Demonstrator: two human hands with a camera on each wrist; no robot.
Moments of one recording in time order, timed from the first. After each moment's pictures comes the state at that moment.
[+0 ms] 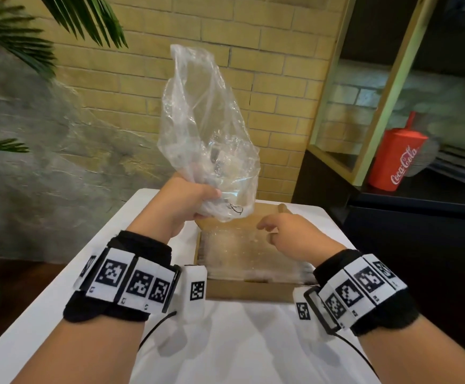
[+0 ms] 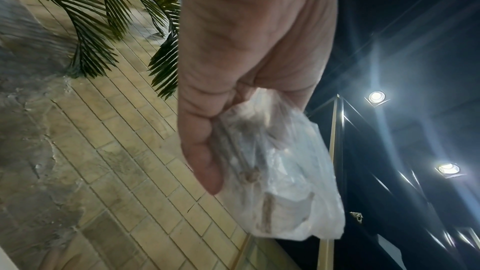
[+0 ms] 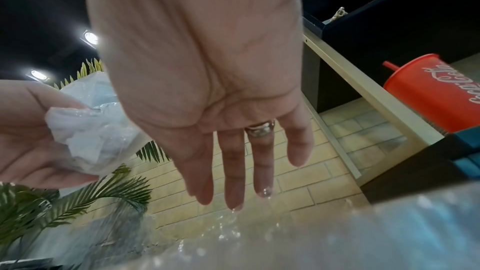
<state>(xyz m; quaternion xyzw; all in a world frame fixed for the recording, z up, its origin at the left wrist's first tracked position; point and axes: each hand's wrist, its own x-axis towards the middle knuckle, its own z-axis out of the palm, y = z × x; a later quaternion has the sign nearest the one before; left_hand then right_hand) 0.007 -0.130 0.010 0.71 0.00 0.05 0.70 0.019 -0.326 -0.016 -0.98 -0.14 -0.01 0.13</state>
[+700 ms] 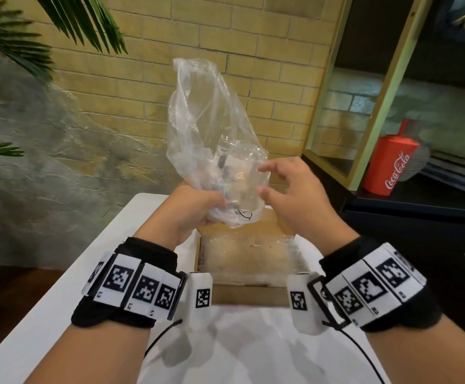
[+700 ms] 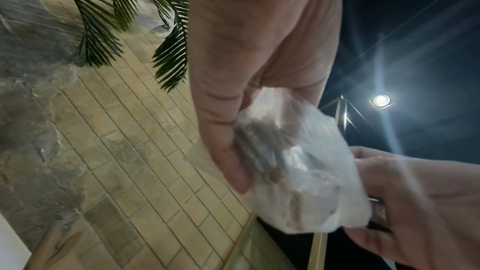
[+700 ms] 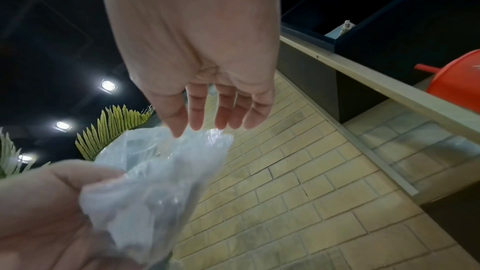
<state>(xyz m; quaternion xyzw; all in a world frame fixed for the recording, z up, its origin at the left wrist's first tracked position) 0.003 -0.134 0.009 0.69 -0.05 0.01 0.73 -0.009 -0.306 0.038 -0.89 -0.18 -0.24 0.33</state>
